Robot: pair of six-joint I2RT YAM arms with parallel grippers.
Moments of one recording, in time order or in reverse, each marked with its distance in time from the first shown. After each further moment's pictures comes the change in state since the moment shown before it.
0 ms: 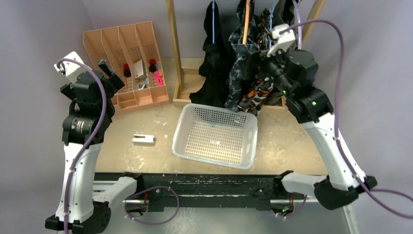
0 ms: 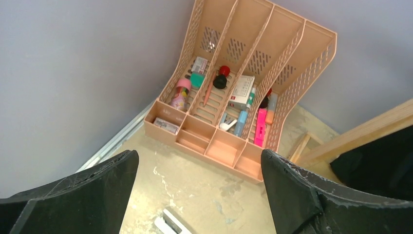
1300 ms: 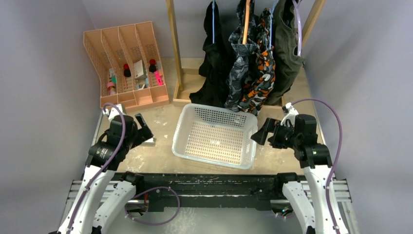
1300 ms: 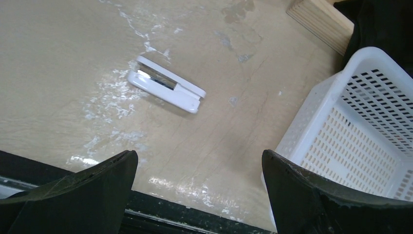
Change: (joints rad) left arm -0.129 -0.369 -0.685 -0.190 0.358 -0.237; right arm -0.483 -0.635 -0.892 -0.463 -0.580 0.281
